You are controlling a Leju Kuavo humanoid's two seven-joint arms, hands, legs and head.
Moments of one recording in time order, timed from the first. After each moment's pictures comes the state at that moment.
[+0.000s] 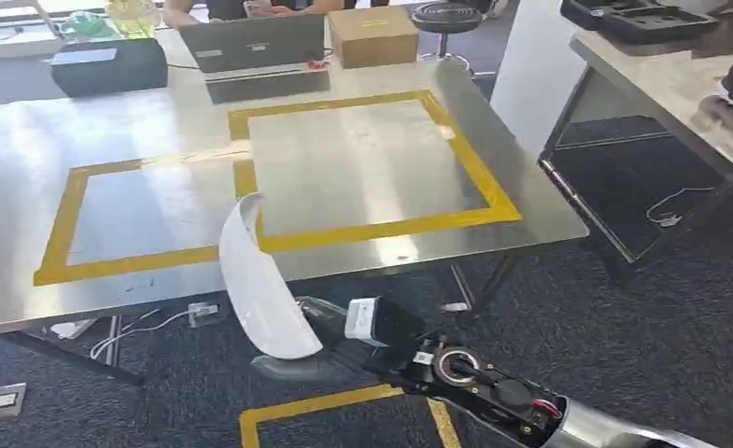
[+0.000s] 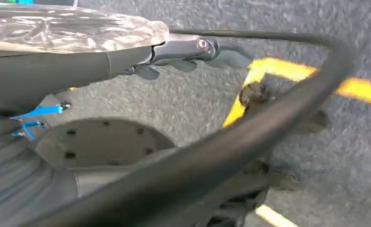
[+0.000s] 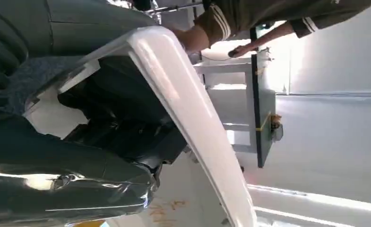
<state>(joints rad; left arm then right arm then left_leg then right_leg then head) -0.09 0.23 -0.82 -0.19 1.14 0.28 0.08 -0.30 -0.02 0.78 -1.45 -0.43 0.21 -0.42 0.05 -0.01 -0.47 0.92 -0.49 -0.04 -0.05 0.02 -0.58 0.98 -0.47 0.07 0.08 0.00</state>
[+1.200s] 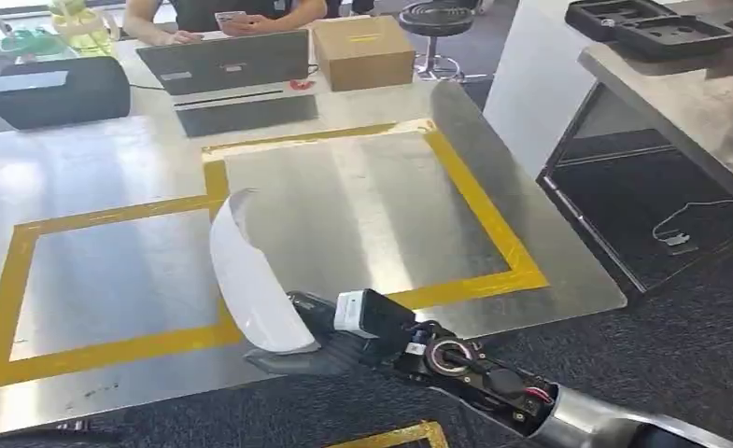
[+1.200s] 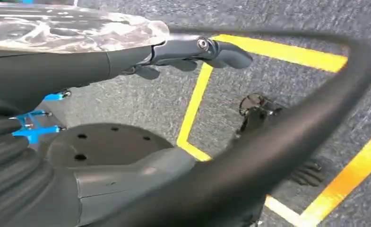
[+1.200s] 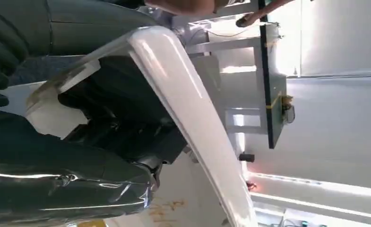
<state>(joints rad) -0.09 0.22 -0.82 -0.19 1.15 0.29 0.09 -0.33 -0.02 0.80 -1.44 -0.44 0.23 -0.42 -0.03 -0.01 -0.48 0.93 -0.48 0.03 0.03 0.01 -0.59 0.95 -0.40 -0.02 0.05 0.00</state>
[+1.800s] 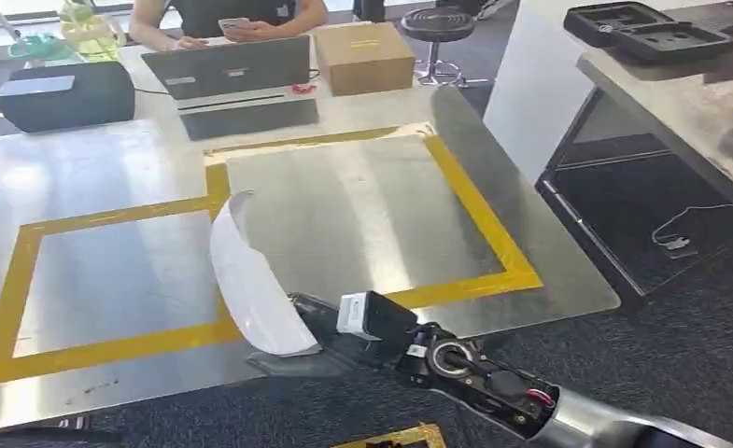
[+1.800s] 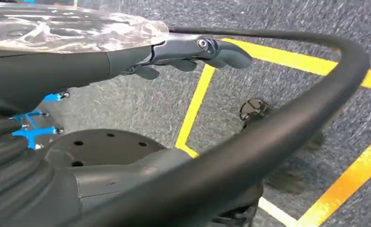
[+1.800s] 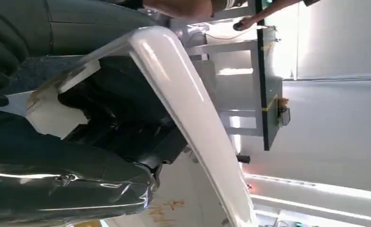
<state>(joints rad) -0.09 0.23 -0.82 -0.19 1.15 0.30 0.09 -0.32 -0.02 0.80 -1.44 -0.44 0.22 -0.43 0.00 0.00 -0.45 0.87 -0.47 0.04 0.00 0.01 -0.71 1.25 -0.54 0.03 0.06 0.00</state>
